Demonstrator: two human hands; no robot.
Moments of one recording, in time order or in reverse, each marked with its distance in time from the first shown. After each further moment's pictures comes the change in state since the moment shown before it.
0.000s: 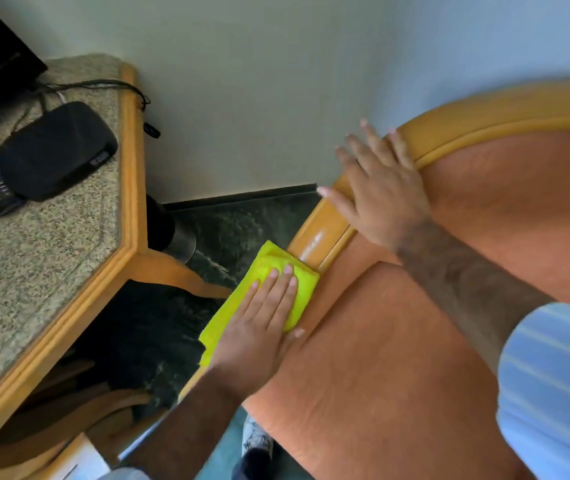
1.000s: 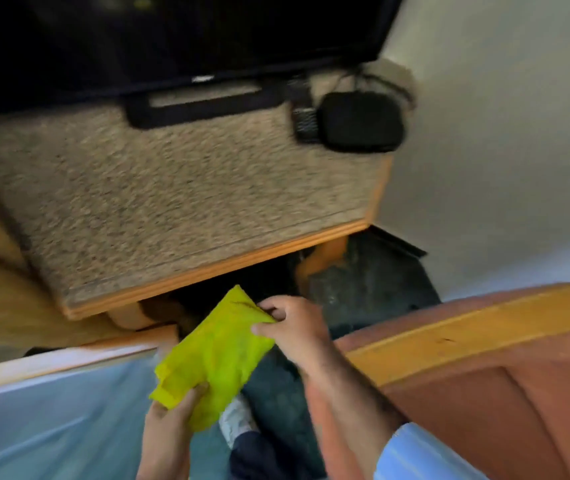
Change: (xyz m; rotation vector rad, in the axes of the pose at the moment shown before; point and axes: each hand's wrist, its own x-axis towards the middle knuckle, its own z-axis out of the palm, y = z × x) left_hand -0.333 -0.085 0.020 -1.602 0.857 -1.724; right_hand -0.082 -0.427 -0.011 0.942 -0.896 0.078
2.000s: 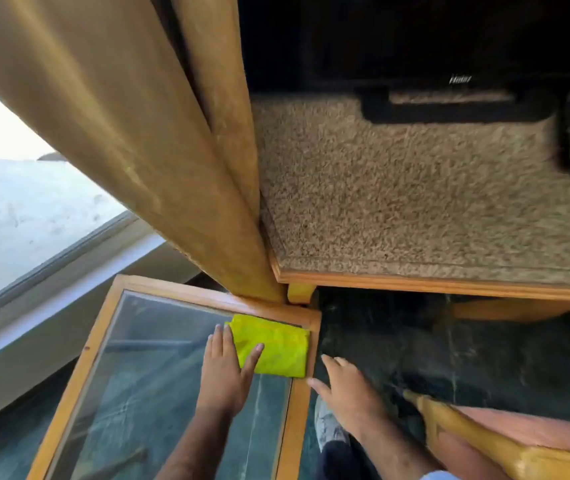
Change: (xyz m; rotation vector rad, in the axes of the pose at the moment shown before) left_hand 0.079 0.012 -0.155 0.966 0.214 0.227; right_hand 0.004 0.008 0.194 -0.674 -0.450 -0.174
